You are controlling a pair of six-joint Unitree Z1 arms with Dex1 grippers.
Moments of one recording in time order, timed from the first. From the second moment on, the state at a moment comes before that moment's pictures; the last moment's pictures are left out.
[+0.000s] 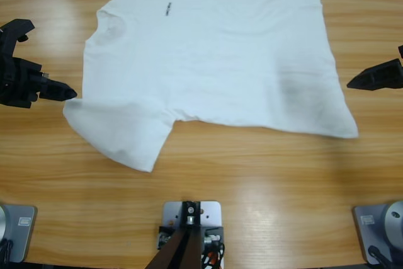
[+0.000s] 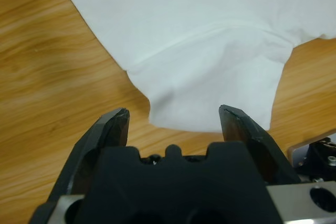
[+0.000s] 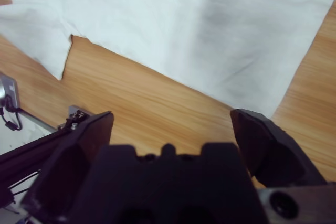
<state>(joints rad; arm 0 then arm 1) -0.67 1.44 -1.01 0.75 0.05 -0.38 0.19 1.34 -1.07 0.96 0.41 0.06</state>
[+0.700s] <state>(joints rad) -0.52 1.33 -0.94 0.75 -0.12 -0.47 0.19 1.34 -1.07 0.95 0.41 0.06</state>
